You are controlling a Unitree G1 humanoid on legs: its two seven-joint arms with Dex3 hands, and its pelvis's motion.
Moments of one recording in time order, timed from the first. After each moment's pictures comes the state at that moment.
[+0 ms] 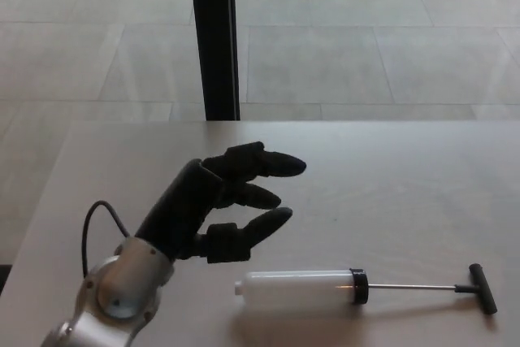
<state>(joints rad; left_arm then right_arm) -0.30 0.36 -0.34 -0.09 0.12 0.07 -0.12 -0.20 -0.39 -0.41 0.18 0.23 -0.13 0.14</state>
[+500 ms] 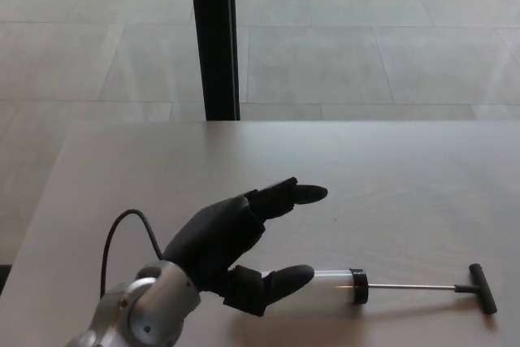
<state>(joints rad) -0.32 0.43 -0.52 -0.10 0.32 0.10 -0.12 -0.20 -0.38 -0.41 0.17 0.23 -0.13 0.13</state>
